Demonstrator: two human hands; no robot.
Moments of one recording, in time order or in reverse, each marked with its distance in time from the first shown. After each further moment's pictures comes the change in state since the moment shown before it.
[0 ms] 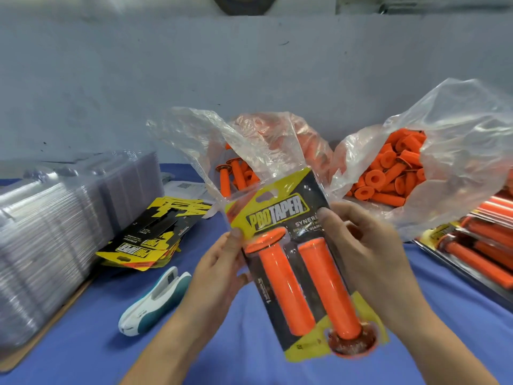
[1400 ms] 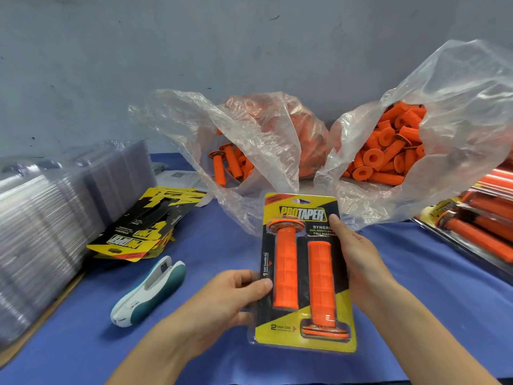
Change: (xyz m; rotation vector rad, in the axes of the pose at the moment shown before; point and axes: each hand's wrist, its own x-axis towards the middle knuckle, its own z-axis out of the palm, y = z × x) left_hand -0.014 -0.031 -0.009 0.182 -0.265 -0.448; right_hand 0.004 0.095 0.014 0.615 0.118 0.804
